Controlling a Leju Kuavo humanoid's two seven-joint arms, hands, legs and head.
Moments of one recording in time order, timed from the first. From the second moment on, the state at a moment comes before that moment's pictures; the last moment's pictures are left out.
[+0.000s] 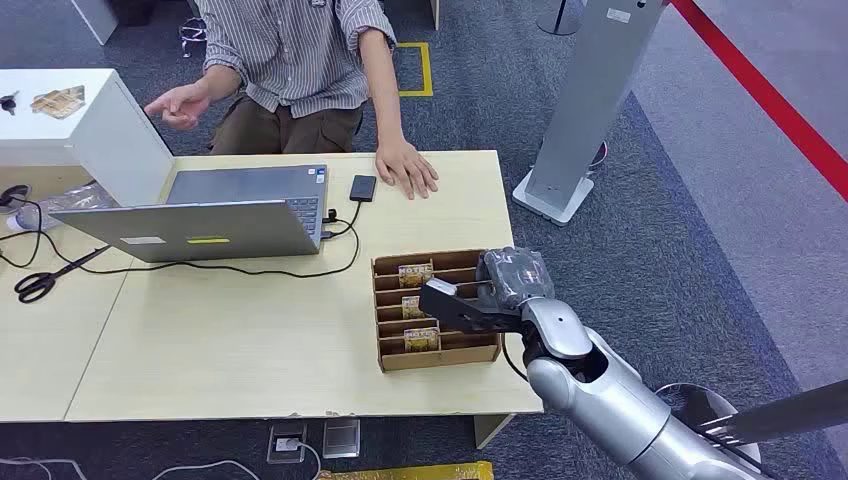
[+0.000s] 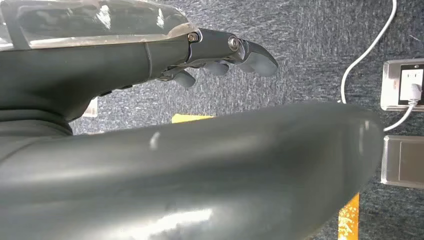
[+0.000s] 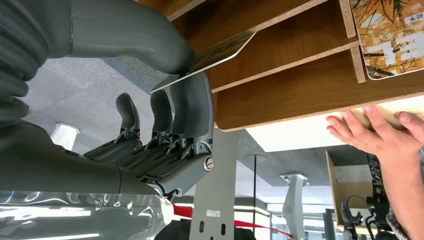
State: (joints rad) left arm -0.10 0.13 -1.12 -0.21 1.24 0.32 -0.18; right arm -0.51 -0.25 0.93 -1.37 0.88 -0.04 0.51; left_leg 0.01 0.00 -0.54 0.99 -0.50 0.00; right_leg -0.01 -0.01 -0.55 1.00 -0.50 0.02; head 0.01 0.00
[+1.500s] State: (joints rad) left arm -0.10 0.13 -1.12 -0.21 1.24 0.33 -0.18; right arm -0.53 -0.22 0.93 -1.38 0.82 -0.08 0.50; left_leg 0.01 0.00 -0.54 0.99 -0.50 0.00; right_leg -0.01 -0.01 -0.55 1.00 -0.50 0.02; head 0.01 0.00
